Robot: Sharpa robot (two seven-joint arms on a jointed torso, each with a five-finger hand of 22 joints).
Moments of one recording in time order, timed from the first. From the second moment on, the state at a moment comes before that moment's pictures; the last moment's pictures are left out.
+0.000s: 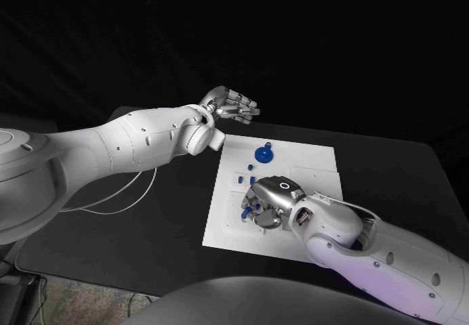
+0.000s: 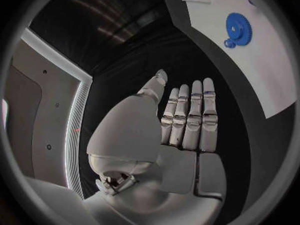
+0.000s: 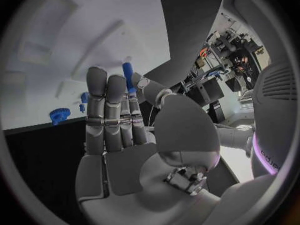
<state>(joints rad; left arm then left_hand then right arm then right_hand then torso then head) 1.23 -0.59 -0.10 1.04 -0.33 -0.27 0.28 1.41 -0.05 0.12 -0.02 0.10 1.06 0.14 0.07 0.06 1.14 0.12 0.06 0.06 1.16 0.12 0.07 0.07 0.09 1.11 0.10 0.07 0.09 0.82 -0.57 0.12 1.66 -1.89 -0.14 -0.25 1.22 -0.10 0.68 -0.23 0.05 1.26 0.08 0.06 0.07 1.38 0.01 0.06 0.07 1.46 -0.06 0.75 0.66 0.11 1.47 -0.09 0.47 0.98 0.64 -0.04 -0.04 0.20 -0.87</state>
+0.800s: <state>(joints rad) 1.23 -0.59 -0.10 1.04 -0.33 -0.27 0.28 1.41 -0.05 0.11 -0.02 0.10 1.06 0.14 0.07 0.06 1.14 0.12 0.06 0.06 1.16 0.12 0.07 0.07 0.09 1.11 0.10 0.07 0.08 0.82 -0.58 0.11 1.66 -1.91 -0.12 -0.25 1.22 -0.10 0.68 -0.23 0.05 1.26 0.08 0.06 0.07 1.38 0.01 0.06 0.07 1.46 -0.06 0.75 0.65 0.11 1.47 -0.09 0.47 0.98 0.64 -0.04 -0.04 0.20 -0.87</state>
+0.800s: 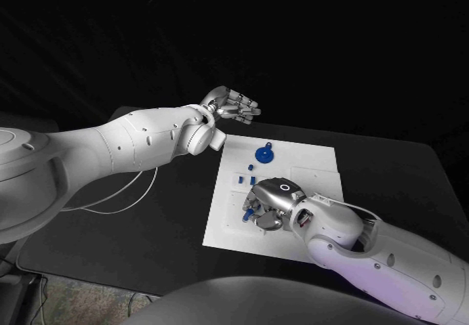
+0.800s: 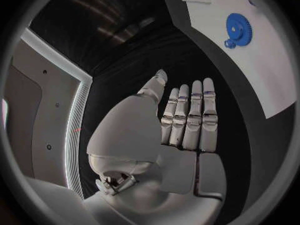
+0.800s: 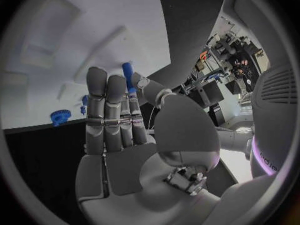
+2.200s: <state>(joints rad) 1.23 -0.59 -0.10 1.04 -0.33 -0.27 0.28 1.41 -0.05 0.11 -0.01 0.10 1.06 0.14 0.07 0.06 1.14 0.12 0.06 0.06 1.16 0.12 0.07 0.07 0.09 1.11 0.10 0.07 0.08 0.82 -0.56 0.09 1.64 -1.93 -0.14 -0.24 1.21 -0.10 0.68 -0.24 0.05 1.26 0.07 0.06 0.09 1.39 0.01 0.06 0.07 1.45 -0.07 0.75 0.65 0.11 1.46 -0.09 0.46 0.99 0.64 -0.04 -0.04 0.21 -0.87</state>
